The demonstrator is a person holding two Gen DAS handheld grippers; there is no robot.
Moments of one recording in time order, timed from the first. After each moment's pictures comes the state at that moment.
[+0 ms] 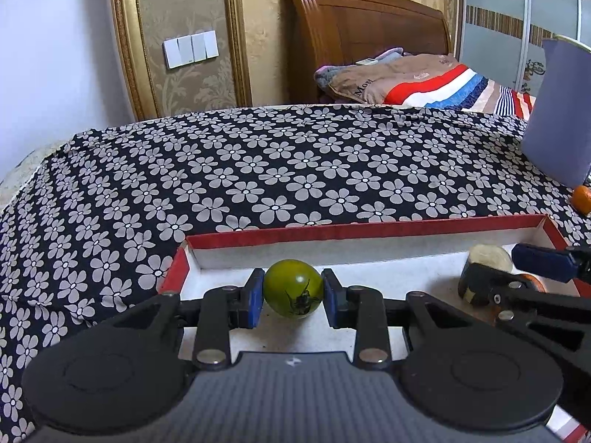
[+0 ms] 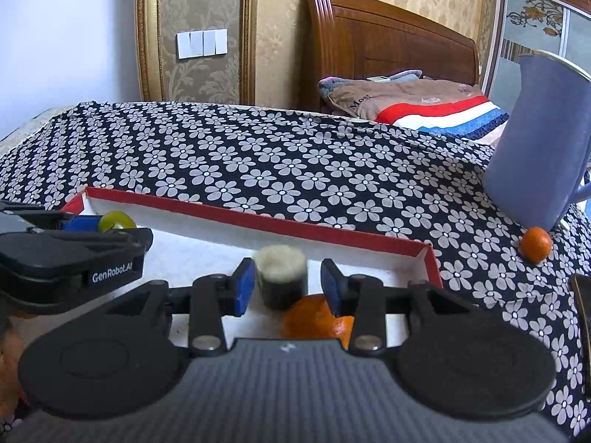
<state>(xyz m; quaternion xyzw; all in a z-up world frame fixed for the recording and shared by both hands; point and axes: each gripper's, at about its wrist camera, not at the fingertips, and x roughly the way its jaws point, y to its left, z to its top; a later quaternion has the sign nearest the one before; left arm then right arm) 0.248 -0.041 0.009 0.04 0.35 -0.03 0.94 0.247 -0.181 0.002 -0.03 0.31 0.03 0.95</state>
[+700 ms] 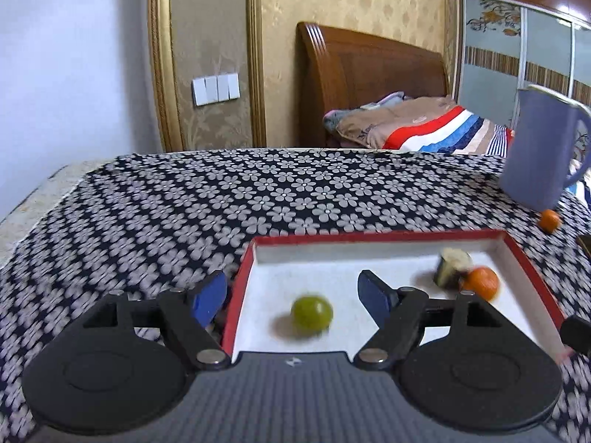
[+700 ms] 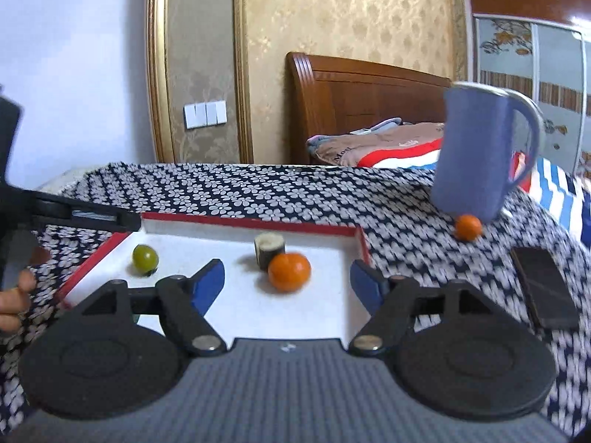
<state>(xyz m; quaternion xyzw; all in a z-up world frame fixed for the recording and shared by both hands) 0.144 0.000 0.054 0.02 0.28 -0.03 0.96 0.084 -0.227 0.027 0.02 0.20 0.04 0.98</state>
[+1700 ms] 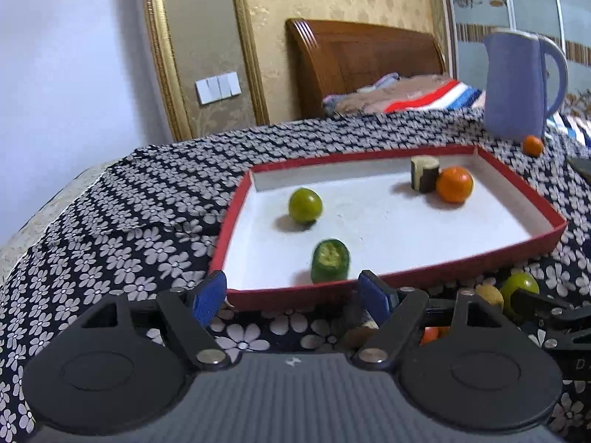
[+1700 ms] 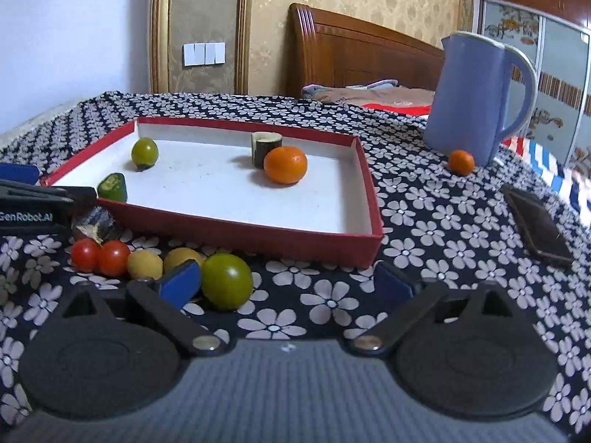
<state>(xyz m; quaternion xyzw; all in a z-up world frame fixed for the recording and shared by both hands) 0.066 -0.029 0.006 0.09 0.28 -0.02 0.96 0.061 -0.212 -0.034 -0.04 0.27 0.02 0.96</state>
